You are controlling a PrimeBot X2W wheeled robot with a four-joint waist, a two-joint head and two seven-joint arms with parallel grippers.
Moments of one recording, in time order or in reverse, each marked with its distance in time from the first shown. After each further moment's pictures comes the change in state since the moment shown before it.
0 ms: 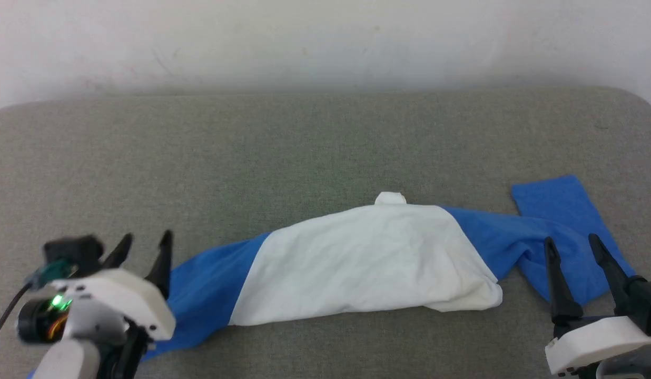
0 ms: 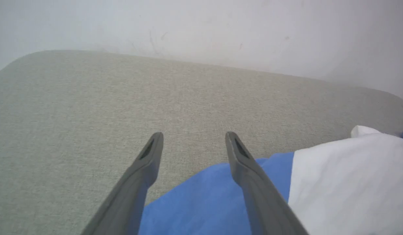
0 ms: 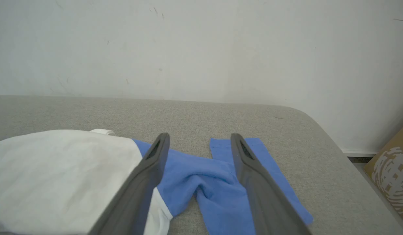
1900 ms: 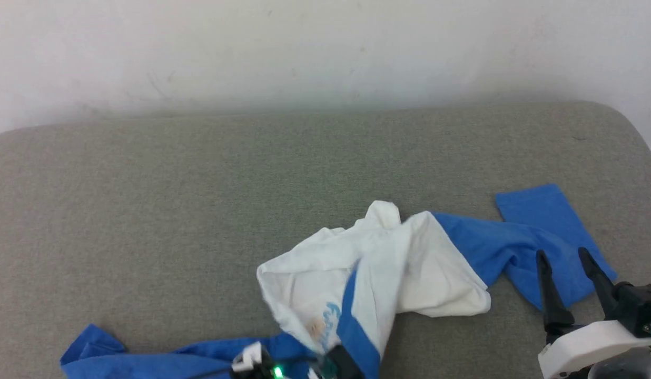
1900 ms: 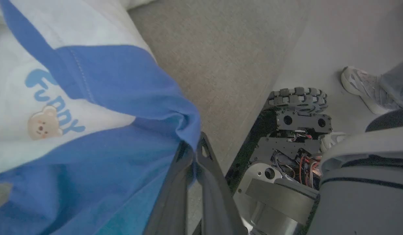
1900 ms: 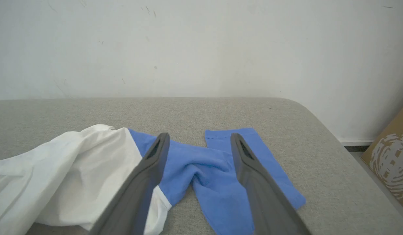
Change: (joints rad) left arm -0.133 0.037 -0.767 -0.063 0.022 -0.283 0.391; right arm -0.005 0.000 0.002 0.085 0.027 0.000 -0.010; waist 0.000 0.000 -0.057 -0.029
